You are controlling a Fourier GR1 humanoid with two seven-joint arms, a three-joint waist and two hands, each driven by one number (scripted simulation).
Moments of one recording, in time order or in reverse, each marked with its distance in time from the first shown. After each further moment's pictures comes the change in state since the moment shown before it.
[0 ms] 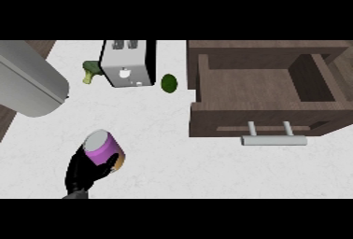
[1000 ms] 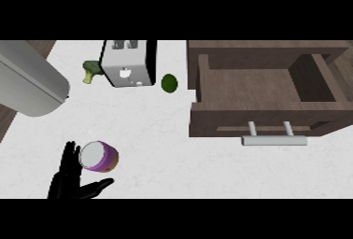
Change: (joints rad) left arm 0.205 -0.003 -0.022 -0.250 -0.105 0.136 0.063; right arm -0.015 -0.021 0.016 0.030 0.042 -0.020 -0.040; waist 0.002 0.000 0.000
